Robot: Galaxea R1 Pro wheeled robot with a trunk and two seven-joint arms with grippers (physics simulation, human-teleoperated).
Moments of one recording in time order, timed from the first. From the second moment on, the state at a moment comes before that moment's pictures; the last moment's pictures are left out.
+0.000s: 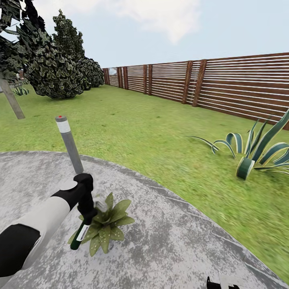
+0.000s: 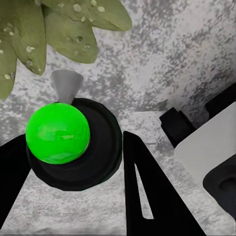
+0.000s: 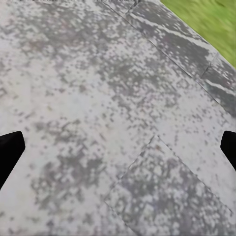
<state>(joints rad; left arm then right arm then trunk) -1.06 0.12 -0.40 -0.48 -1.14 0.91 -1.56 -0.42 -0.07 -0.02 -0.03 -0.02 -0.45 -0.27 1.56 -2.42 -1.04</state>
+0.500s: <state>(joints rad) -1.05 0.10 -0.40 -0.48 -1.14 0.92 -1.56 -0.42 -0.07 -0.02 -0.03 -0.02 -0.45 -0.27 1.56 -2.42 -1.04</state>
